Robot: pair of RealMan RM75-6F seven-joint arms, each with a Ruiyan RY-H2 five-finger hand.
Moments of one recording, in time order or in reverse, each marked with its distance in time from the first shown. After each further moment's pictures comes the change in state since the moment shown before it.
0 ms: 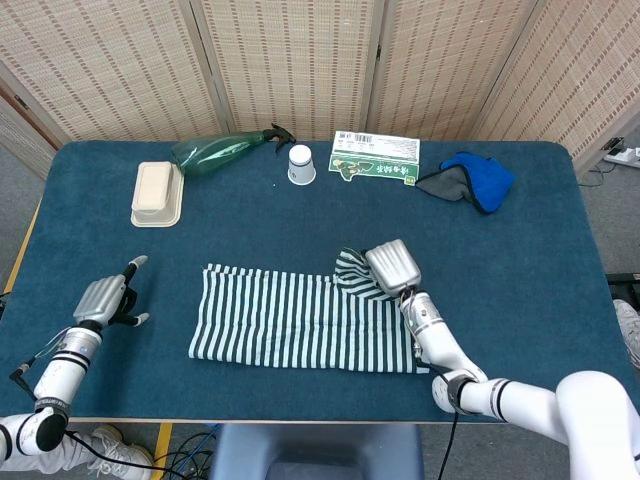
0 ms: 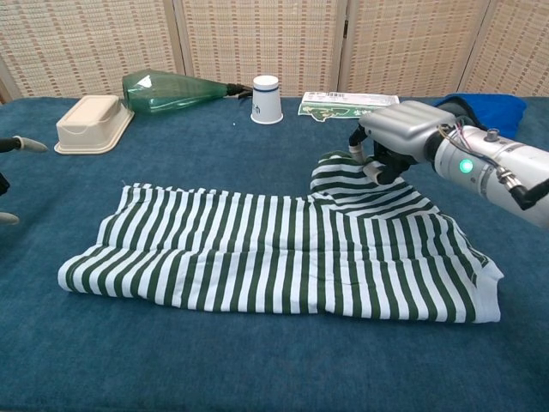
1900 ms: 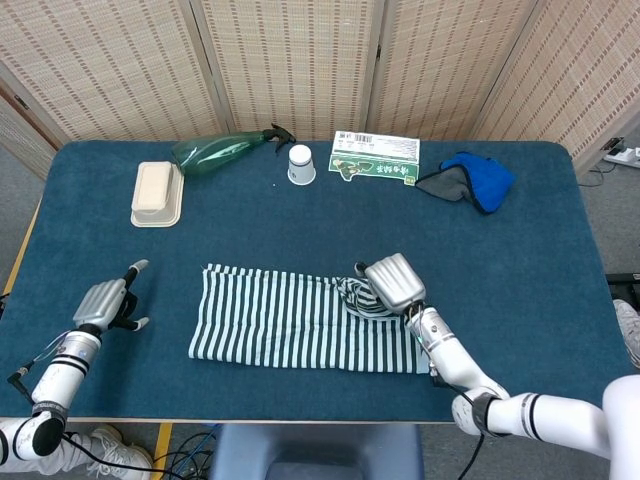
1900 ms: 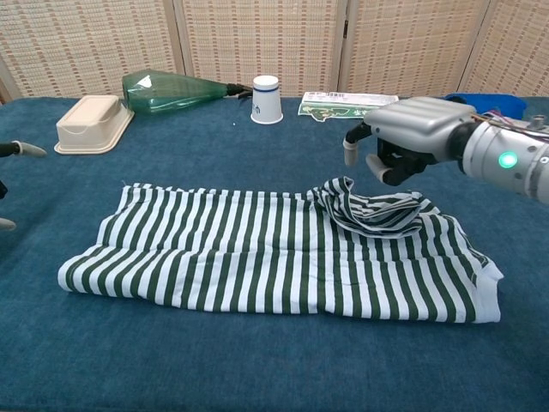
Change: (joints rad) left arm 0.006 0.019 0.014 -0.033 -0.004 -0.001 0.009; right arm -0.040 0.148 -0.005 -0.270 -0.005 -0.019 -0.042
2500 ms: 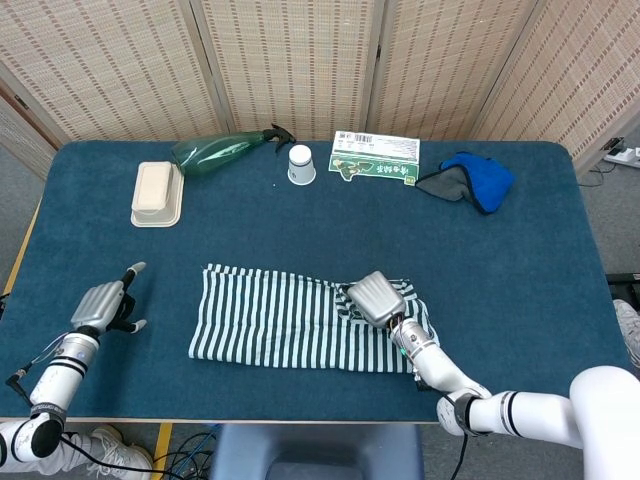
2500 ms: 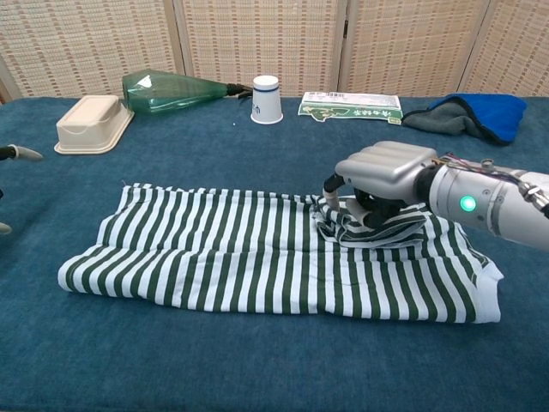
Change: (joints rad) left arm 0.005 -0.002 0.006 0.005 -0.002 -0.002 0.001; right arm 0.057 -0.068 -0.083 0.043 0.042 -0.067 -0.076
